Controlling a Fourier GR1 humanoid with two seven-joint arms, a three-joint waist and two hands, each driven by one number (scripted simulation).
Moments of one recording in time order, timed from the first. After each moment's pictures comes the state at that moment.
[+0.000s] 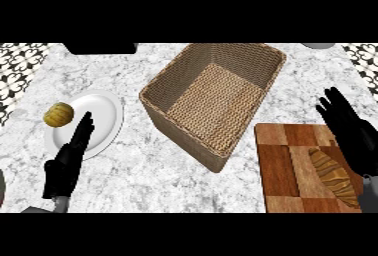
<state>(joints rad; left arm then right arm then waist) -0.01 0.43 -0.30 -1.47 0.19 0.34 -0.05 -0.09 -0.47 0.04 -1.57 -0.45 -0.05 0.15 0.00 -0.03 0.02</state>
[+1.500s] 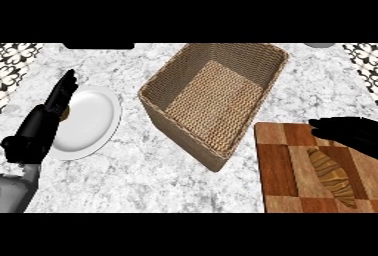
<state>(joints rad) -0.20 0.57 -0.21 -1.55 0.16 0.20 -0.04 -0.15 -1.00 0.06 -2.11 -0.09 0.57 0.17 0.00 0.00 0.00</state>
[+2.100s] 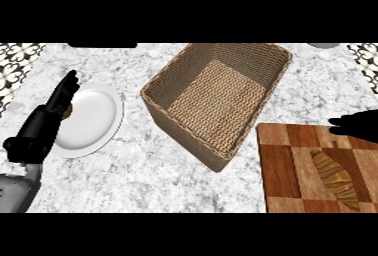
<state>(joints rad) -0.20 0.54 -0.19 -1.53 0.14 0.16 -0.05 -0.31 -1.15 0.12 -1.92 0.04 0.94 0.07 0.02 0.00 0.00</state>
